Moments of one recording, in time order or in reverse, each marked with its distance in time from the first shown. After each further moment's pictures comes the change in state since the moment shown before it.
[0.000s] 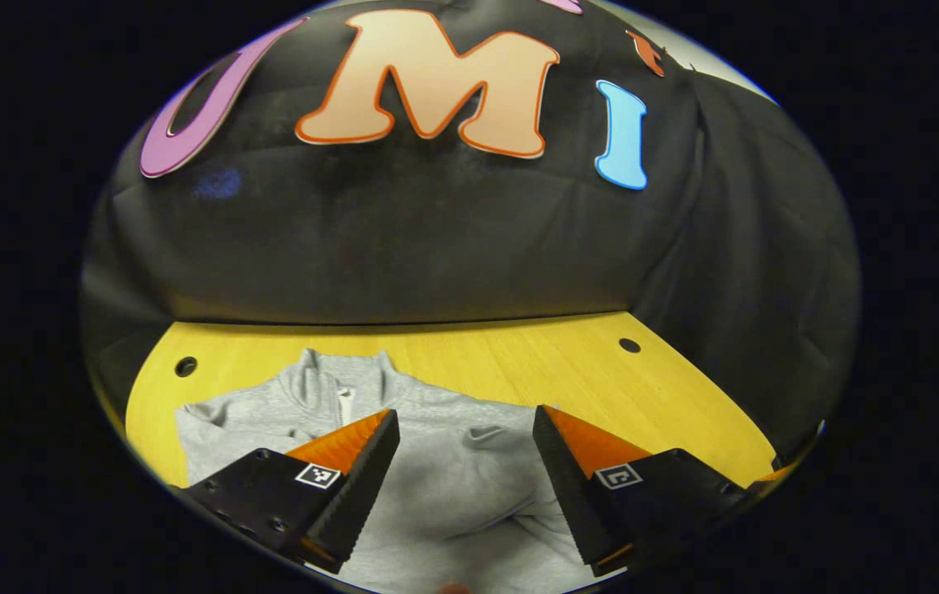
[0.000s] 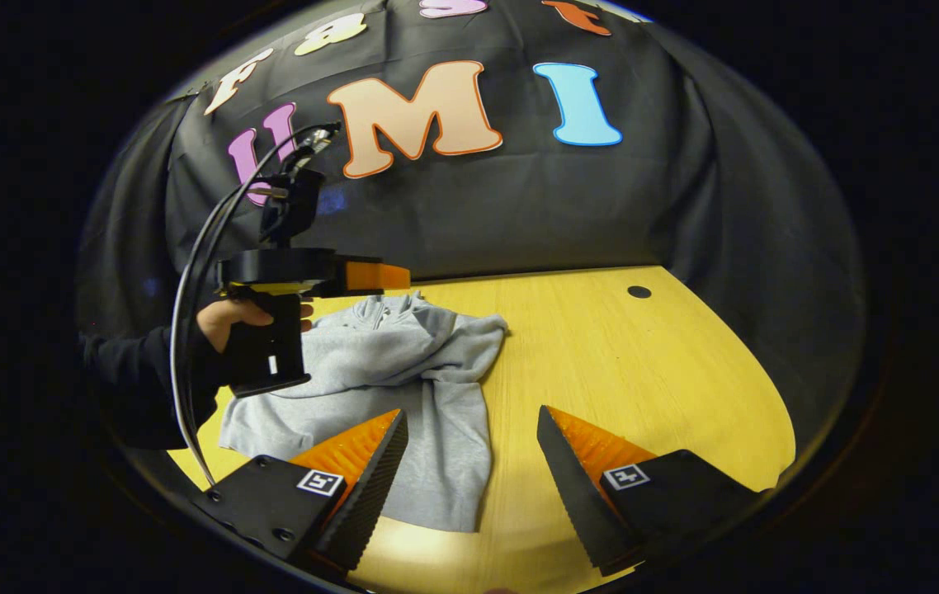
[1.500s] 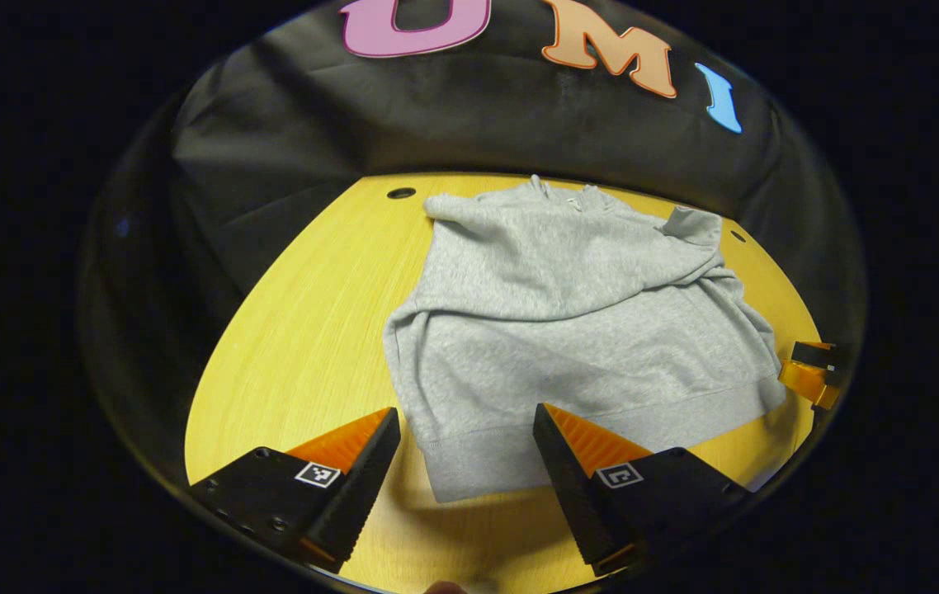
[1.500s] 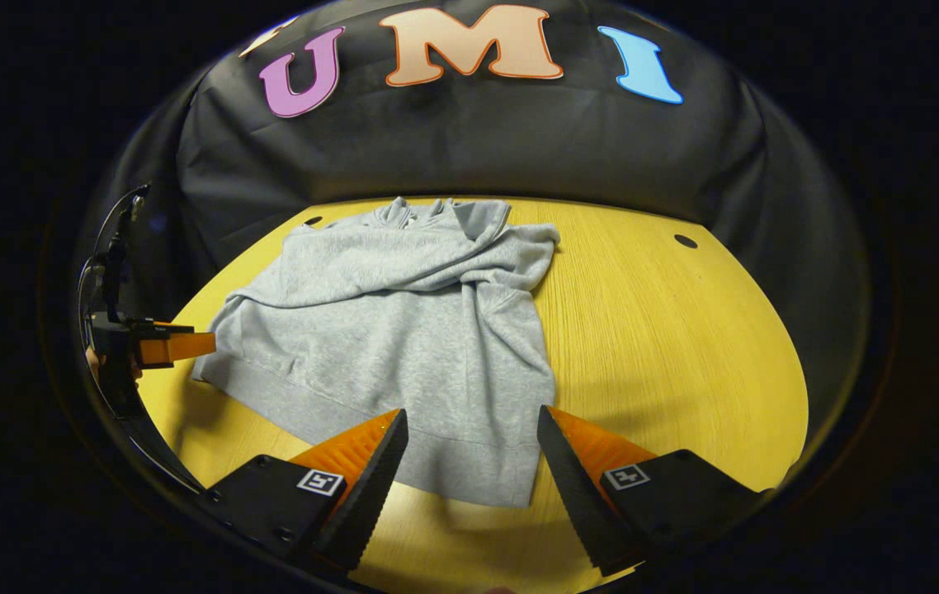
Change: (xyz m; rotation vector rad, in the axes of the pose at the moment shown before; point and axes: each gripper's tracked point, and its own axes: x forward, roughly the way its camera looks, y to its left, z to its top) left arm -0.236 0.189 -0.236 -0.129 0.356 0.330; right arm 0.024 0.033 -0.110 -0.140 0.258 -0.013
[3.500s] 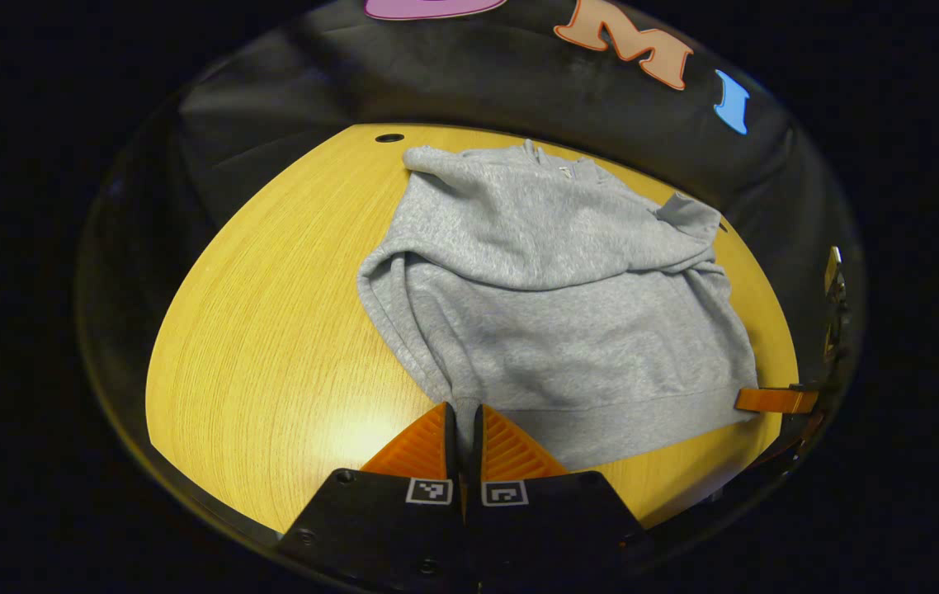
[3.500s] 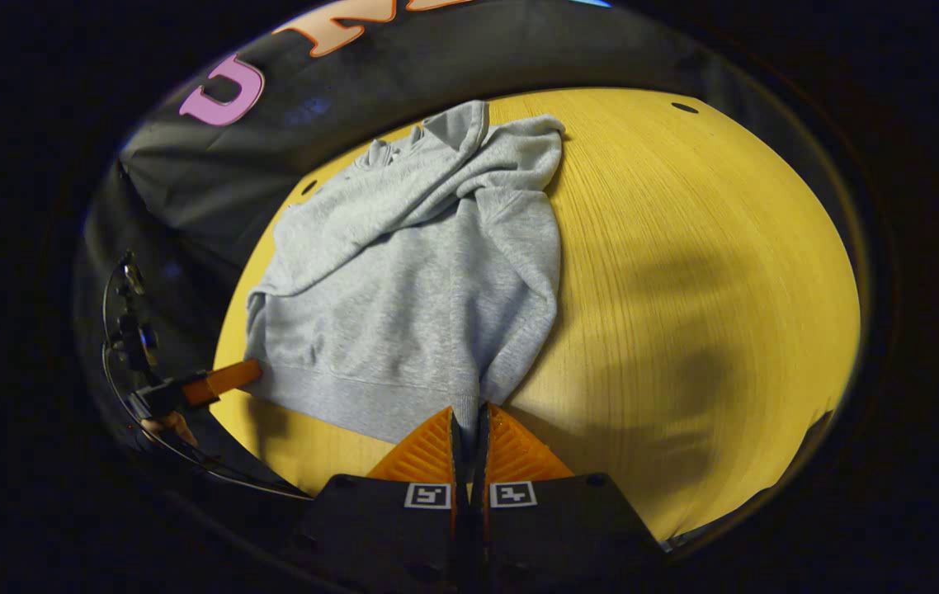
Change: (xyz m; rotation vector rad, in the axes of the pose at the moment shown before) left arm 0.004 -0.030 -0.001 -0.118 0.133 -0.117; right arm 0.004 0.038 -0.015 0.339 0.315 0.212
